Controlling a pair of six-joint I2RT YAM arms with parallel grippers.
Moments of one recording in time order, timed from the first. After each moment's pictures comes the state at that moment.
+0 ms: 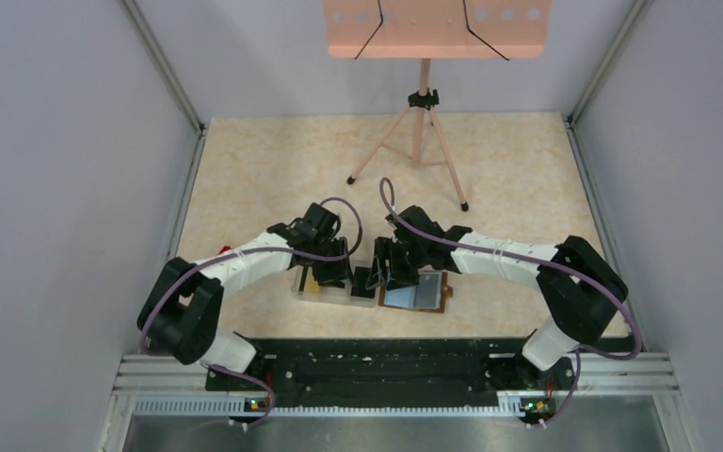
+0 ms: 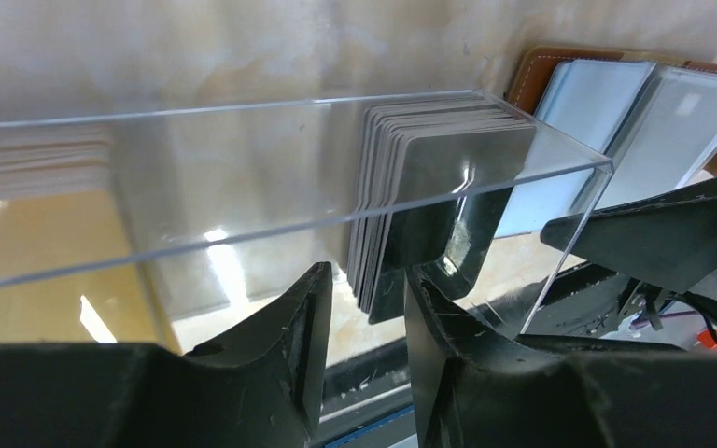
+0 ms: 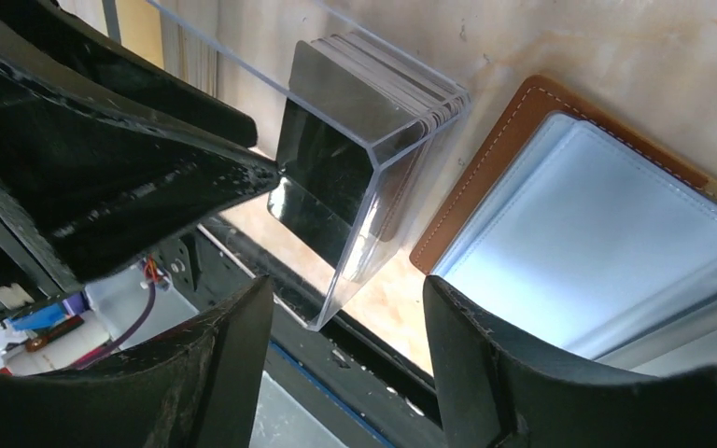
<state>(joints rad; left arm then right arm) -0.56 1.44 0.81 -0.50 0.27 -0.69 0.82 1.58 0.92 -0.28 -0.34 0.78</state>
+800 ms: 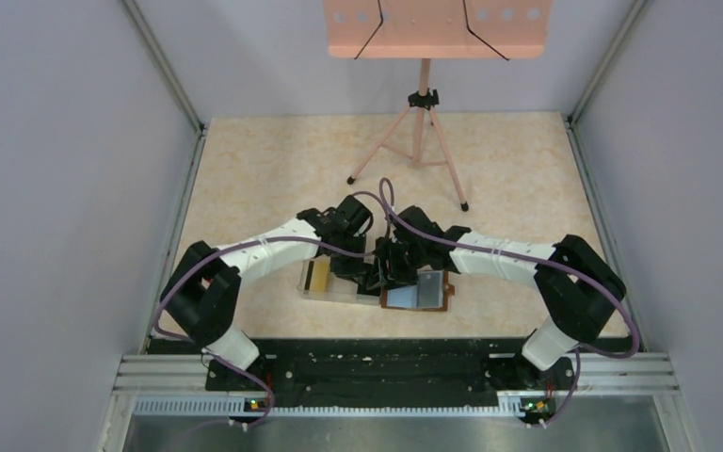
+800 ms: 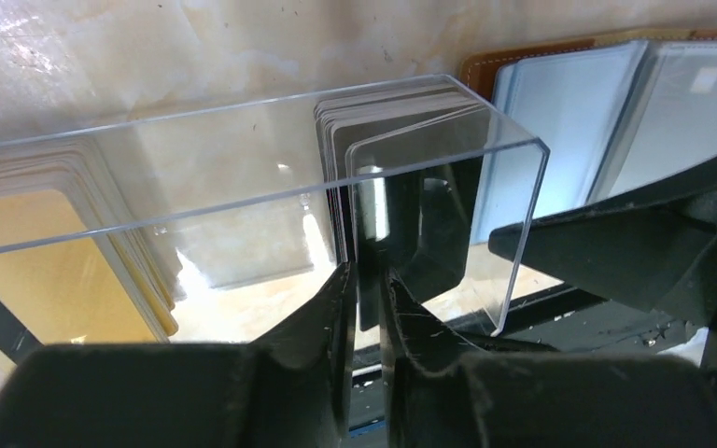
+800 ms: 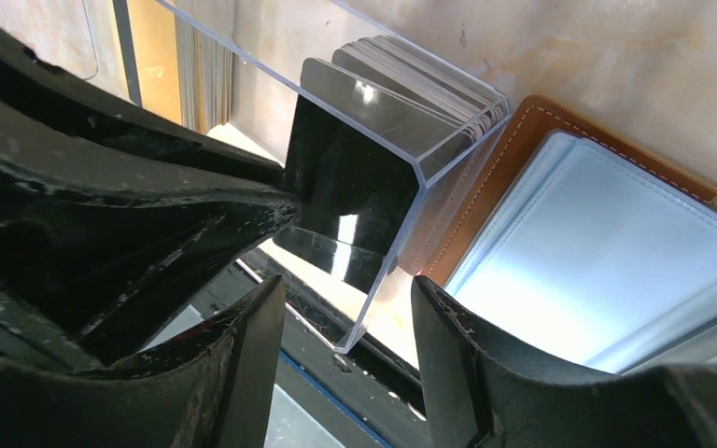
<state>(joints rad) -0.73 1.58 1.06 -0.68 0.12 -0.65 0.82 1.60 0.92 -0.26 -0.34 0.79</state>
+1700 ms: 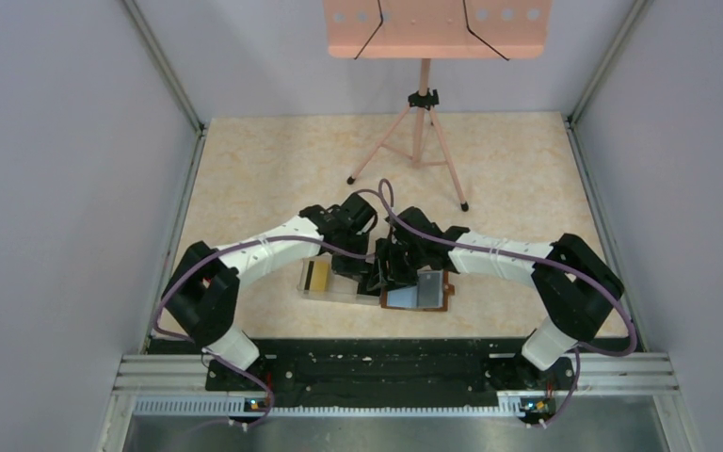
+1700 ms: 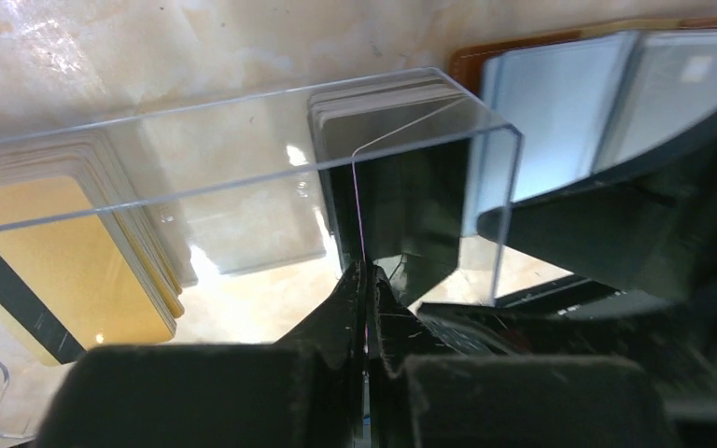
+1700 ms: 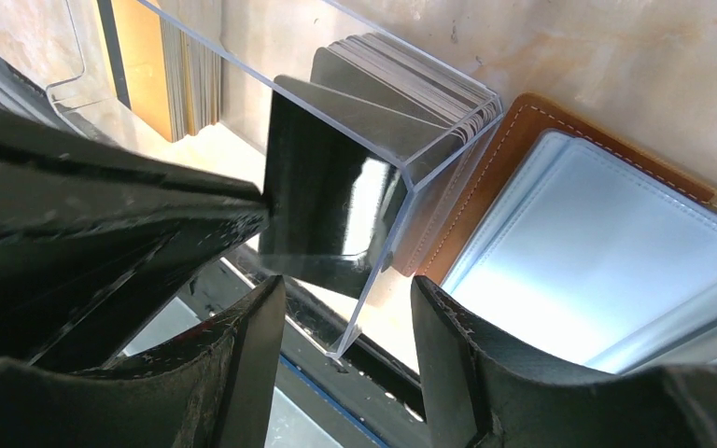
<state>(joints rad) -0.76 1.62 1.13 -0.75 0.07 -0.63 0.82 1.61 0.92 -0.26 -0.34 0.79</state>
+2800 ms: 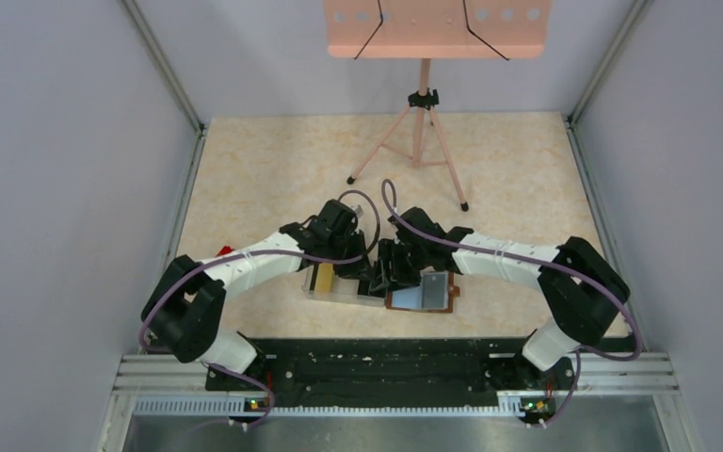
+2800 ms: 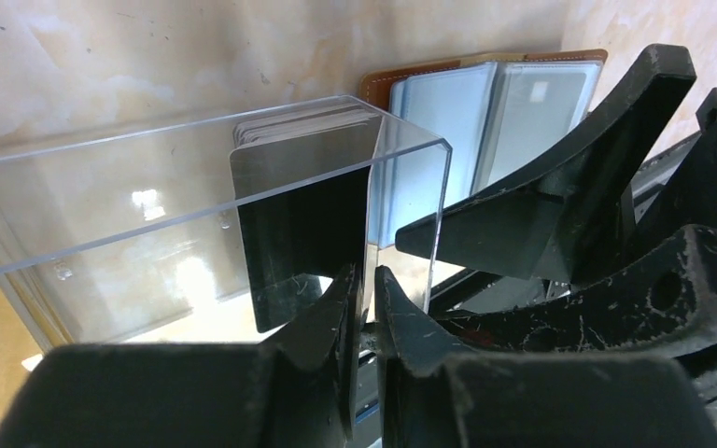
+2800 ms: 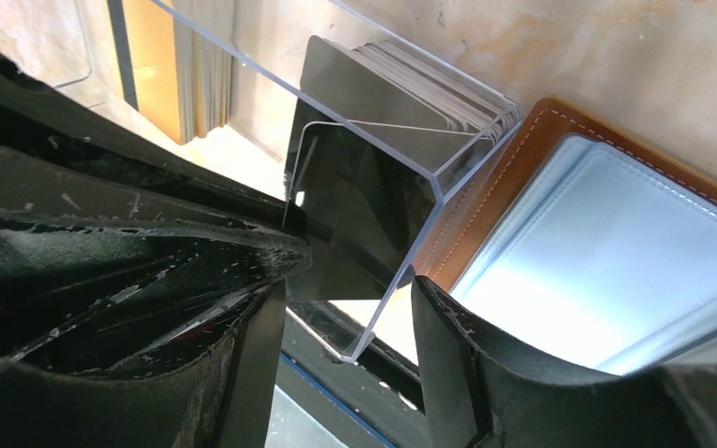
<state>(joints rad) -0.69 1.48 0.88 -0.38 0.31 -0.77 0.82 1.59 0.91 -0.29 -0.33 0.78</state>
